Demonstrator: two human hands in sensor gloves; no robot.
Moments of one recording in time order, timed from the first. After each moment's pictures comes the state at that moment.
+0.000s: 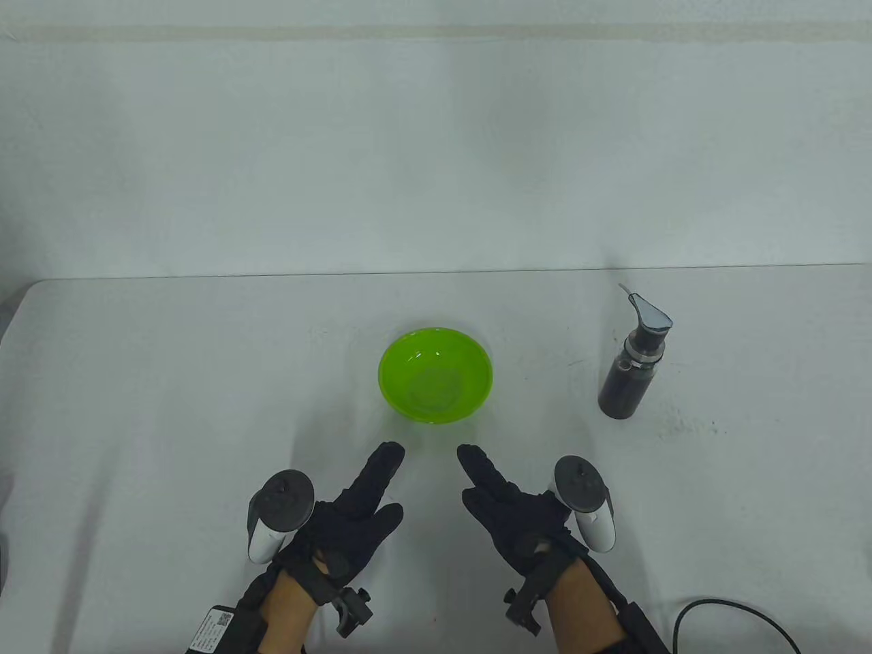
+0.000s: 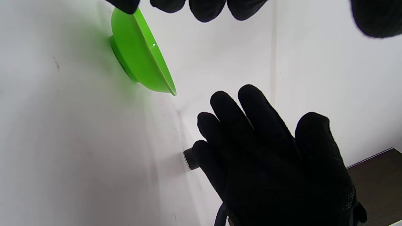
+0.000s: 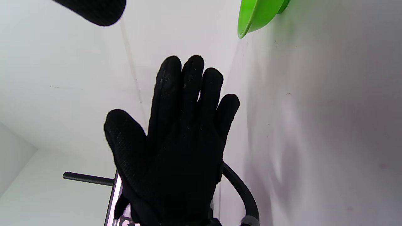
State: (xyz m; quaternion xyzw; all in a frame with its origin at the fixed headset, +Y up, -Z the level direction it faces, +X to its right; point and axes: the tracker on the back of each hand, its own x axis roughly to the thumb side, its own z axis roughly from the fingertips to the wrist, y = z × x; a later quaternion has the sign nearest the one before) left_hand -0.177 -0.745 -0.310 -0.11 -0.26 0.54 0.79; right_hand 0.109 -0.746 -0.312 0.23 0.19 0.71 0.64
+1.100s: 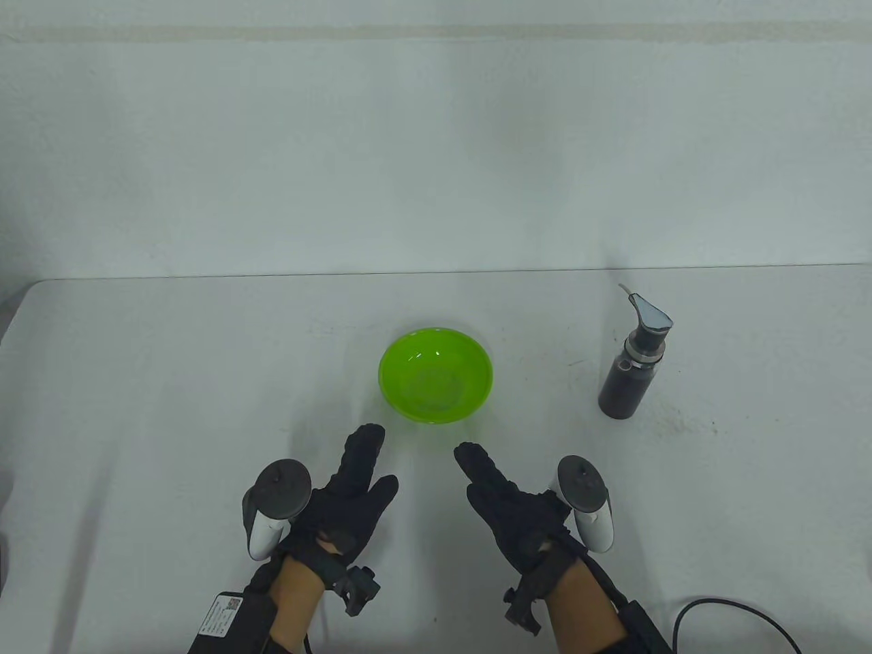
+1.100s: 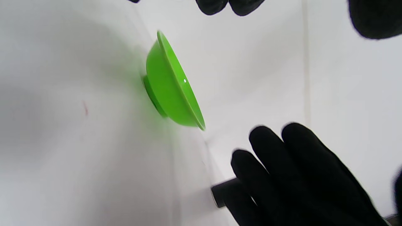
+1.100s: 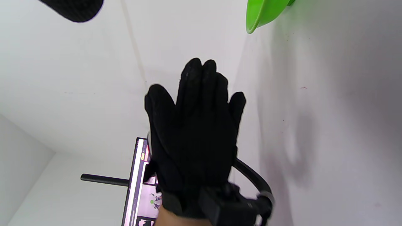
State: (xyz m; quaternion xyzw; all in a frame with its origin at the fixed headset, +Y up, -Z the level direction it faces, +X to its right) left_hand -0.190 -0.739 -0.337 -0.07 -0.15 0.53 0.83; right_hand 0.108 -0.747 -0.314 0.24 0.19 0.69 0.66
